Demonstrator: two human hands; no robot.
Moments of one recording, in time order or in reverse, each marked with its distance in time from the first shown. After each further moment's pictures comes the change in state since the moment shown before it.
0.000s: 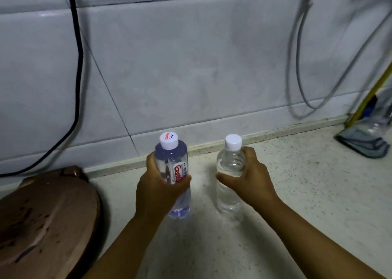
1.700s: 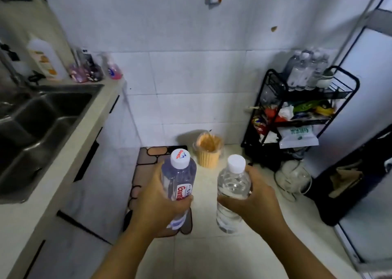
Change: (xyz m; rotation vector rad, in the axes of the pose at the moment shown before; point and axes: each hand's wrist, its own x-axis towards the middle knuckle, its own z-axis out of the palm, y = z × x) left_hand -0.730 0.462 0.554 -0.043 -1.375 0.716; right_hand -0.679 0.390 -0.679 0.066 1.138 0.761
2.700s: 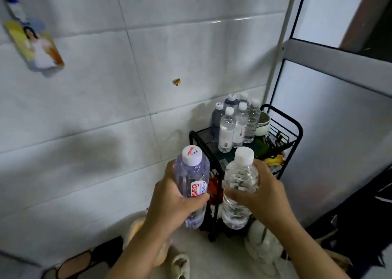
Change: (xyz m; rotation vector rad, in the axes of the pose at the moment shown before) left_hand 0.490 0.258 0.344 -0.015 -0.310 0.363; right_hand 0.479 0.109 -0.304 0.069 0.400 0.162
